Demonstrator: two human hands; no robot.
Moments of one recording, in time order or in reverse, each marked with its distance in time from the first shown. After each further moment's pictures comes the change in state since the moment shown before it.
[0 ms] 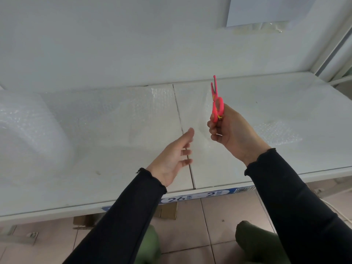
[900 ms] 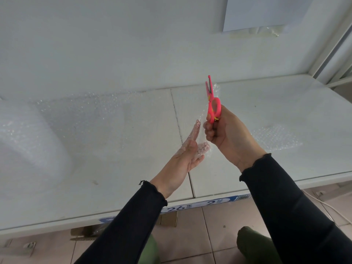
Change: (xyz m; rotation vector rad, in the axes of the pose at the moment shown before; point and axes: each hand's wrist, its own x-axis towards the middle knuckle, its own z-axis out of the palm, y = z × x) left_hand 0.006 -0.009 0.007 0.199 -0.295 0.337; right_hand 0.007 -0.004 0.014 0.186 0.040 -0.072
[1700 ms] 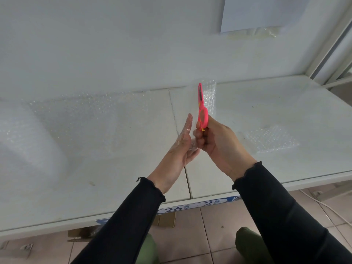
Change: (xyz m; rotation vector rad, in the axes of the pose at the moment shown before) left_hand 0.010 0.007 -0.002 -0.010 0.050 0.039; right_hand -0.019 0.011 0.010 -0.051 -0.055 0.006
